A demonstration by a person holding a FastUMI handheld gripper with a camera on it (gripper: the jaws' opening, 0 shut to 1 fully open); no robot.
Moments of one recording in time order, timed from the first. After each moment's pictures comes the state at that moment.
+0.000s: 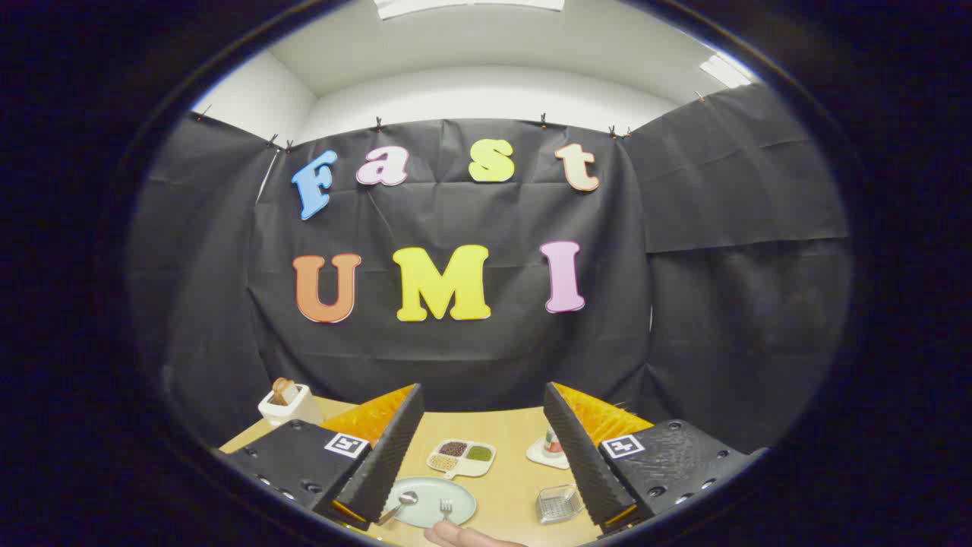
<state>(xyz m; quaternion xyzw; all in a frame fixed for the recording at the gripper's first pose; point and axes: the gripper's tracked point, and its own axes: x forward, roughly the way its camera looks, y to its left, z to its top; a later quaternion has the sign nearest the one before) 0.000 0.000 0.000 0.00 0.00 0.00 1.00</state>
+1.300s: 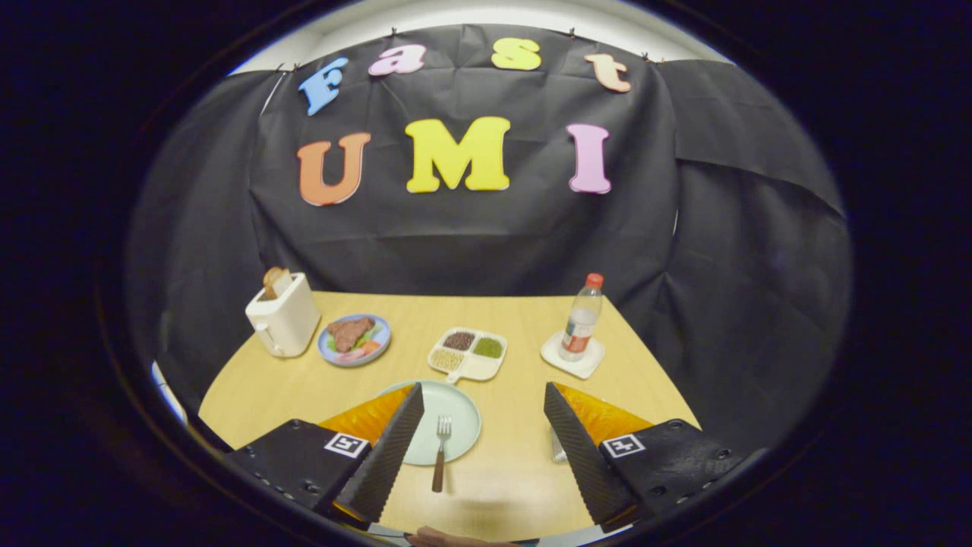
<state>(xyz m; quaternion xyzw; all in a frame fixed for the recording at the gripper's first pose) 0.016 0.013 -0.206 -0.05 0.26 0.01 0.97</state>
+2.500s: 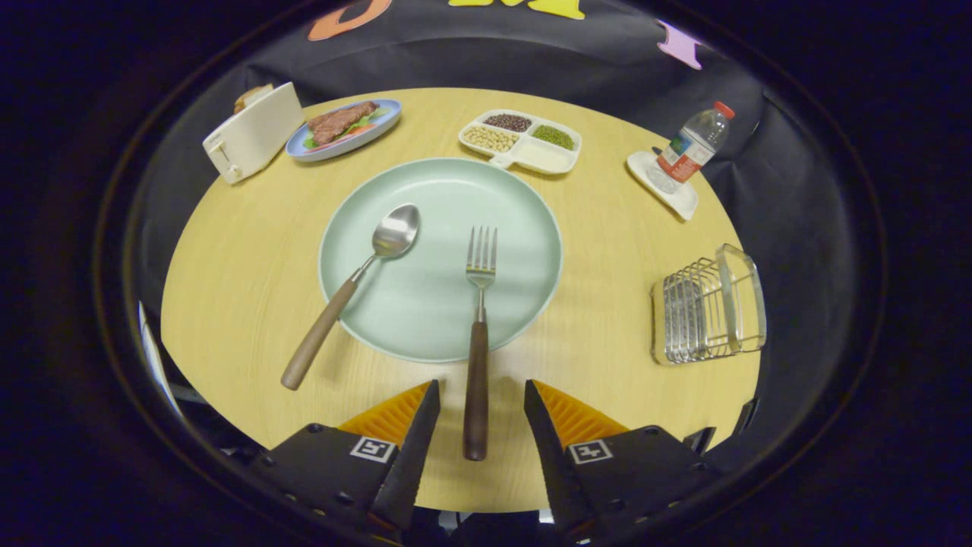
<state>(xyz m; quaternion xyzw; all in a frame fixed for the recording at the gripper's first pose) 0.007 0.045 -0.406 -0.12 0.56 0.01 0.82</state>
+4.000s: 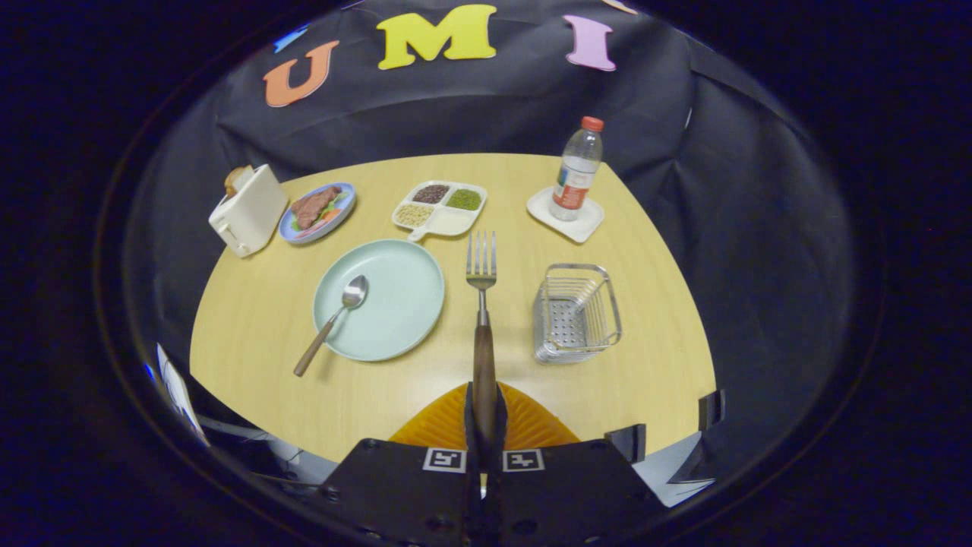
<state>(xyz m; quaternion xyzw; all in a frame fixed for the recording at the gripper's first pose) -0.023 -0.076 -0.282 -0.02 0.47 -0.02 0.88</state>
